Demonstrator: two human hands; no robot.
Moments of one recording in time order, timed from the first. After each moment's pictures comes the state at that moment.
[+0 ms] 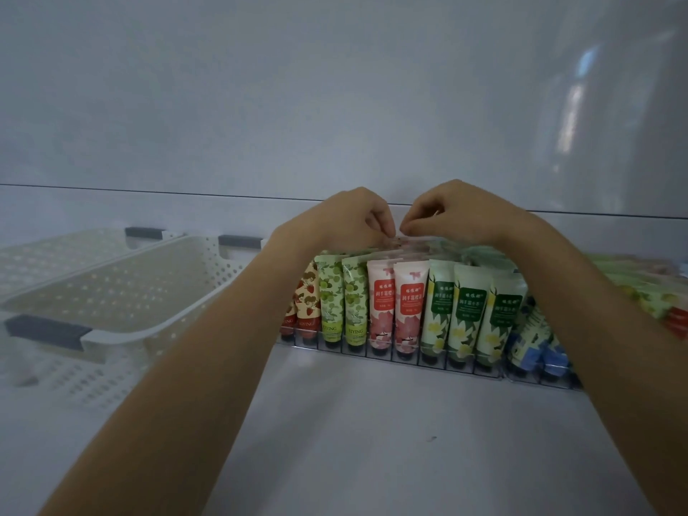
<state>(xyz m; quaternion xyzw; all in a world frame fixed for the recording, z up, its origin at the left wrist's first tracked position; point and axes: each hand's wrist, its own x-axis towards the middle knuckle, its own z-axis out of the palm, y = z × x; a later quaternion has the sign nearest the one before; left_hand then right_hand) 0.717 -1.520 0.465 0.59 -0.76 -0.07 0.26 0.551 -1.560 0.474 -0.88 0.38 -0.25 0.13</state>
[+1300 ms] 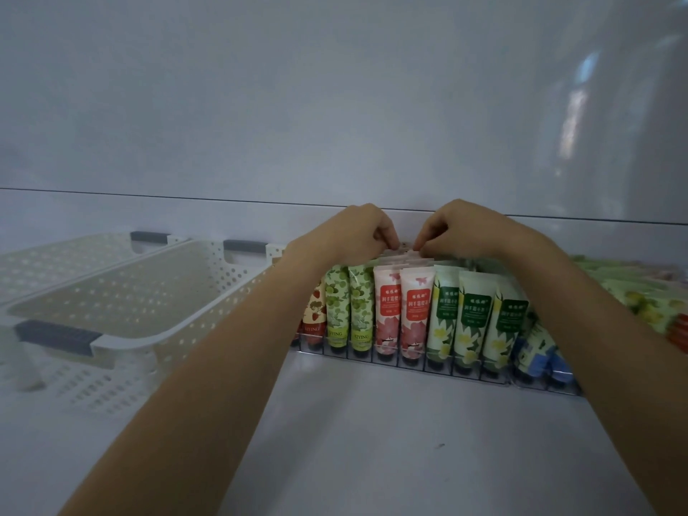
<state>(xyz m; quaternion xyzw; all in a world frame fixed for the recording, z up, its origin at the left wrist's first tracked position) 0.718 -1.533 0.453 0.59 -0.77 -0.01 0.24 0.553 -1.572 0.465 -0.86 0.45 -0.19 0.13</state>
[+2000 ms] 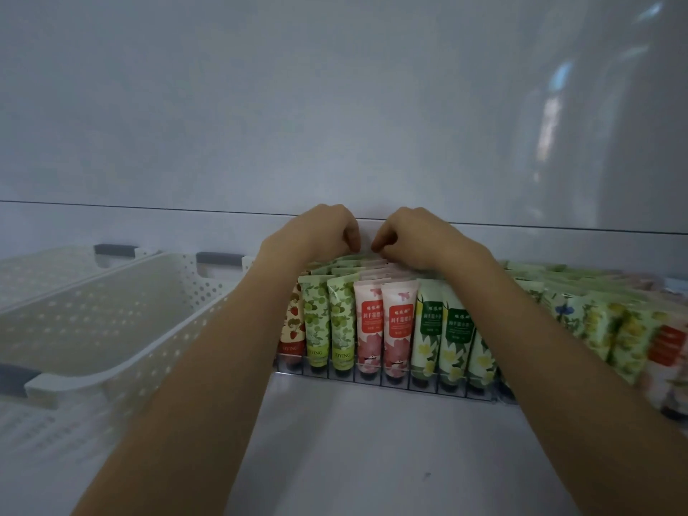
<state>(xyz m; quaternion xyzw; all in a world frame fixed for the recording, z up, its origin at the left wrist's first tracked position) 0.737 -1.560 0.461 0.64 -0.74 0.03 0.19 0.585 -1.574 0.464 -0.87 0.46 -0.19 0.03</state>
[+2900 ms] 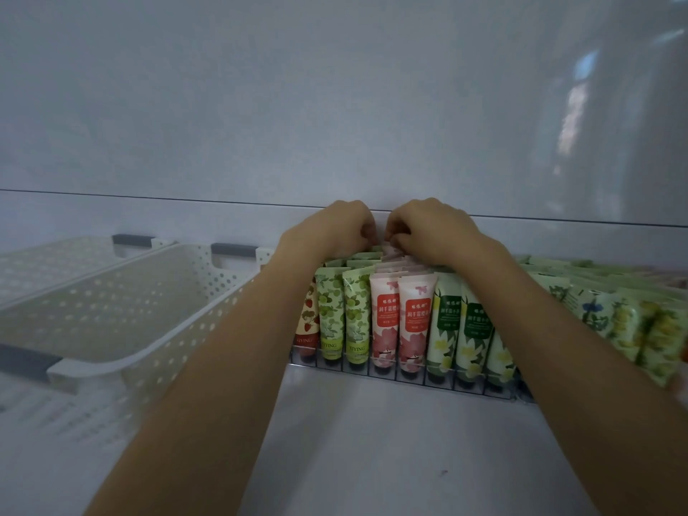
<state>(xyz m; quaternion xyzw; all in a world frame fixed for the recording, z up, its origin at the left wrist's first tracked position) 0.734 -1.560 0.457 0.65 -0.74 0.02 0.19 0.589 -1.578 0.458 -0.87 0.44 -0.19 -0.08</state>
